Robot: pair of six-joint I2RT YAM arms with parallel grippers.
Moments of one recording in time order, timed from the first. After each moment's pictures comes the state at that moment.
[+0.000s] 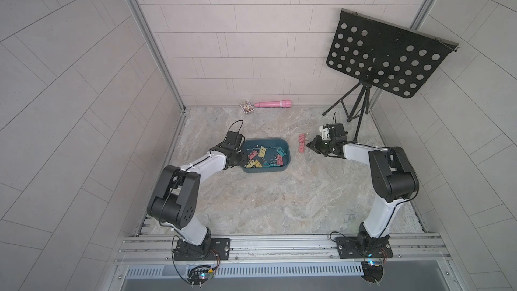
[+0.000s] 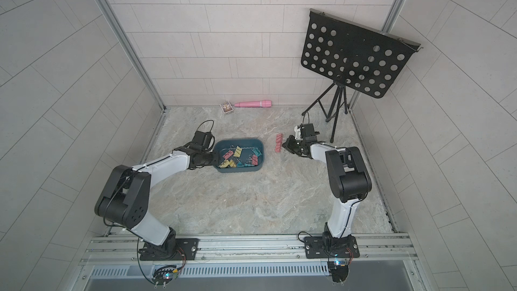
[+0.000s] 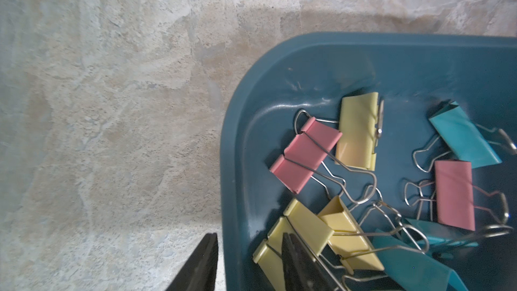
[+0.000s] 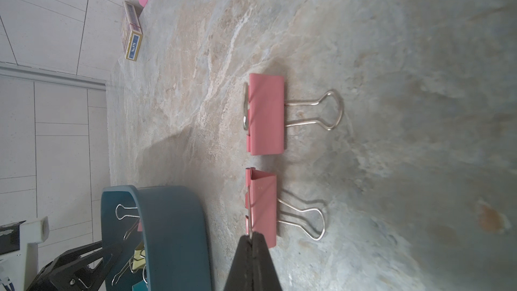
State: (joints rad) left arm -0.31 1.61 0.92 -0.33 0.01 -0.34; right arm 0.11 1.84 1.02 0.02 -0.48 0.69
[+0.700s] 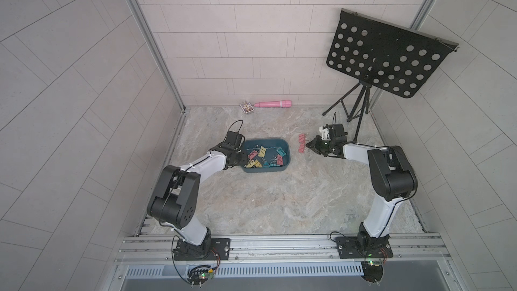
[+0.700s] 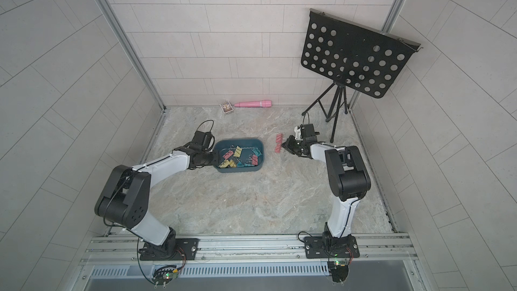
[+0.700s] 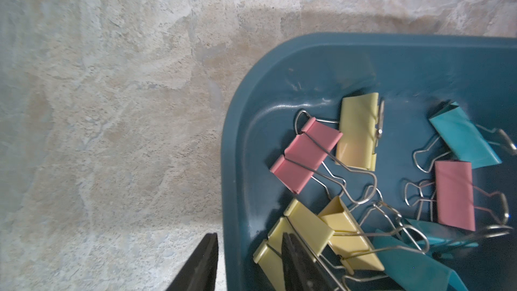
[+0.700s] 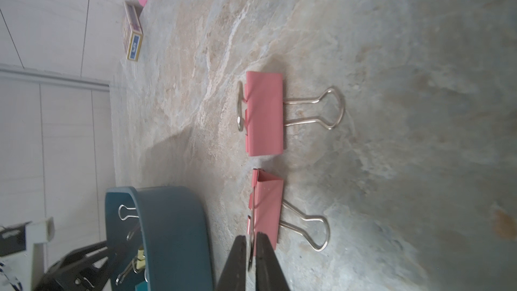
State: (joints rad) left arm -0.31 1.61 0.92 -0.33 0.01 -0.34; right arm 0.11 1.86 1.02 0.04 -0.51 0.71
